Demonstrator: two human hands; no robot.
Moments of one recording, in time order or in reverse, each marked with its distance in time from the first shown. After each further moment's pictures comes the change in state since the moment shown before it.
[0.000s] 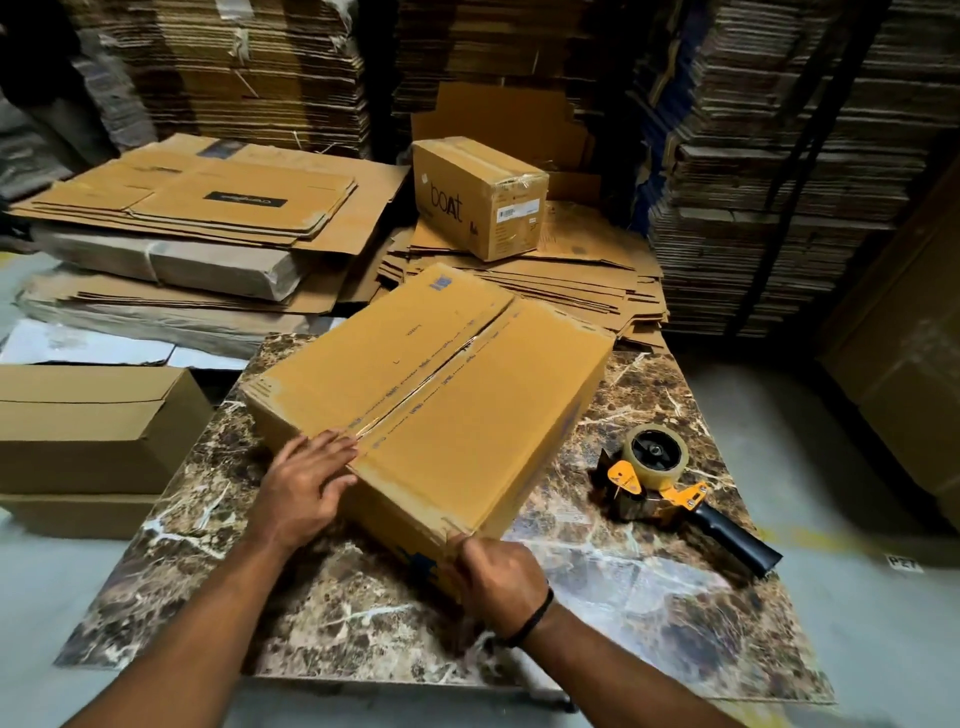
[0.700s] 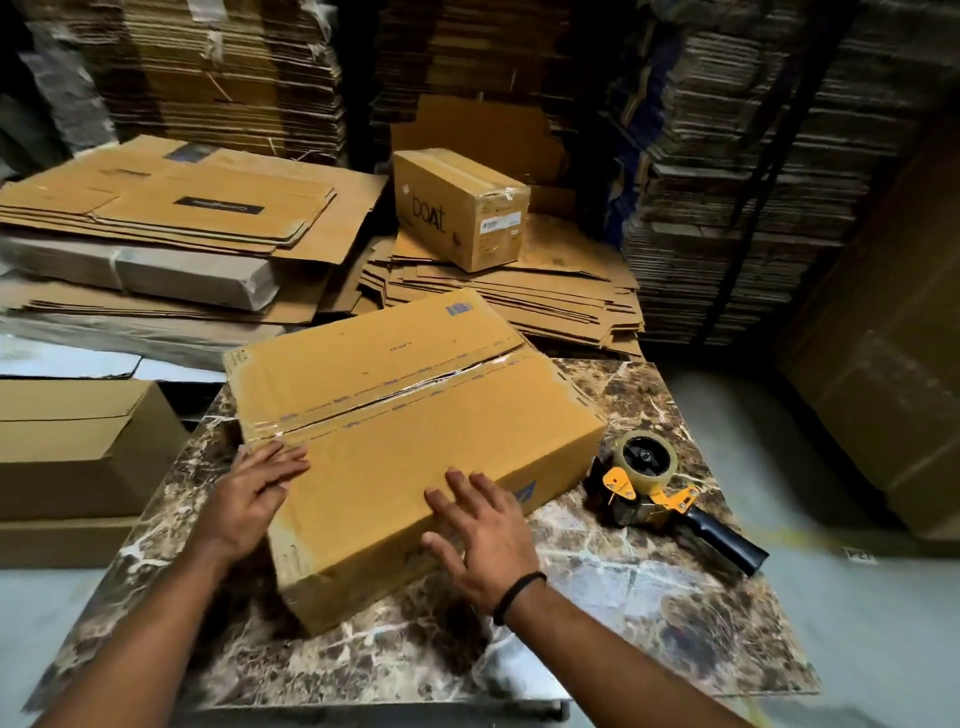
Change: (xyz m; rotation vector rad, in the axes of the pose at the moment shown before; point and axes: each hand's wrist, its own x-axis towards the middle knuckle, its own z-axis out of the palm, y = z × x) left_hand -0.003 -0.056 -0.027 -0.451 -0.100 -0.255; right_hand 0.056 -0.018 -0.020 -0.067 -0.341 0.385
